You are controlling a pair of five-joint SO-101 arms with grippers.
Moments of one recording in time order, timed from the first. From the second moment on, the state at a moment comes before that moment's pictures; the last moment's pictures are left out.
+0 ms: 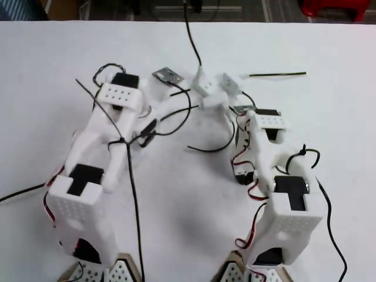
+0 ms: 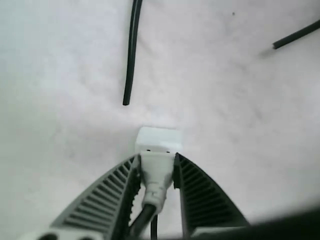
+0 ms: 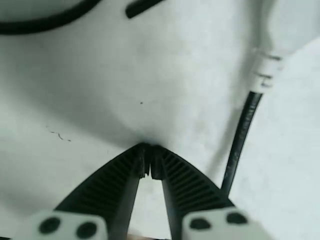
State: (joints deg) left arm 7.3 22.6 -6.2 85.9 -25.5; right arm -1.4 17.4 20.3 75.1 11.7
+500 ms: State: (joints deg) left arm 6.9 25.9 -4.3 83.6 -25.5; right arm -1.4 17.4 20.3 75.1 11.7
